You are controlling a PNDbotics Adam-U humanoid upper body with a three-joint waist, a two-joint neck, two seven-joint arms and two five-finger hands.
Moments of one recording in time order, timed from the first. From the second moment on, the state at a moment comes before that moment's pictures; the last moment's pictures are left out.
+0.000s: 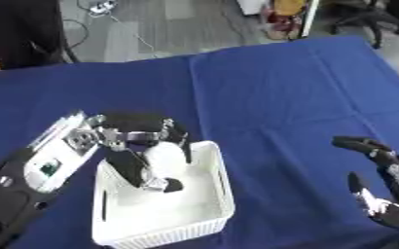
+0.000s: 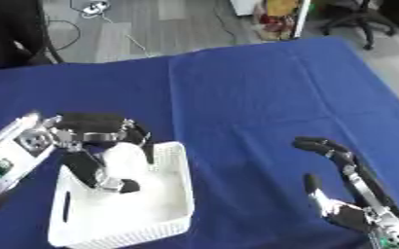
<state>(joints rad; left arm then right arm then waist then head) -0.77 0.53 -0.58 -1.41 -0.25 -0.45 -0.65 -0.01 -0.30 -0.12 -1.77 0.24 -0.68 0.42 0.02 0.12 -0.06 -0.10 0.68</state>
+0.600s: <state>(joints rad) -0.77 0.53 -0.58 -1.41 -0.23 -0.46 -0.65 -0.01 -0.30 -0.12 -1.77 0.24 -0.68 0.42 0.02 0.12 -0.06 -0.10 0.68</state>
